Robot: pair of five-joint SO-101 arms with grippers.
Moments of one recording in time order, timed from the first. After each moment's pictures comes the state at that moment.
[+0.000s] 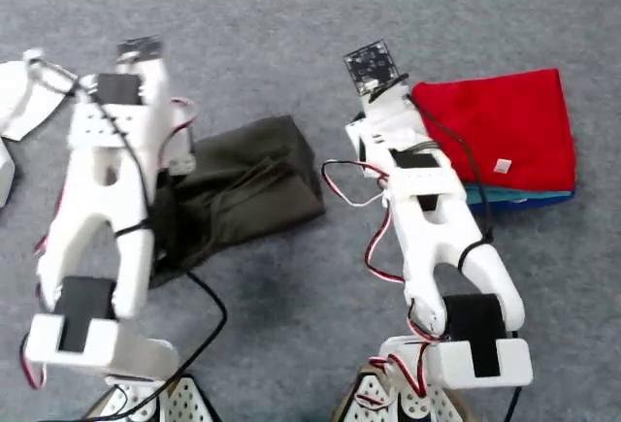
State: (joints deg) left arm 1.1 0.5 -2.3 92.7 3.5; right arm -6.8 -4.4 41.6 12.8 13.6
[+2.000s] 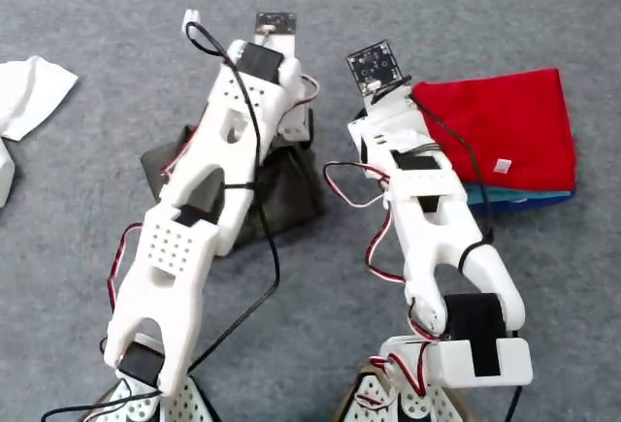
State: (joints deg) left arm 18.0 45.8 -60.1 100.1 11.2; right arm -6.4 -4.4 42.5 10.1 13.7
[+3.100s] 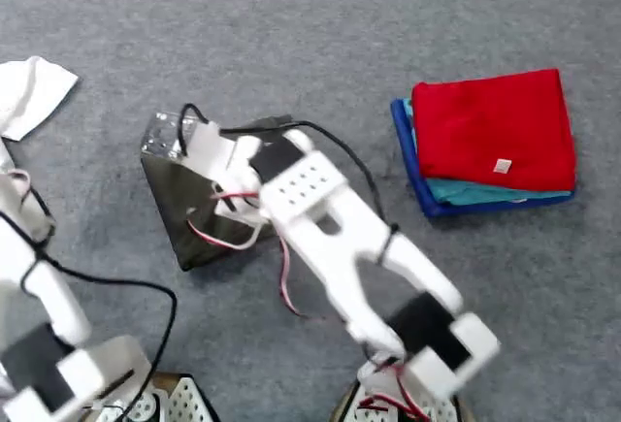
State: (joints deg) left arm -43.0 -14.8 30.9 69.9 -13.5; right arm -42.9 2.9 9.7 65.7 25.1
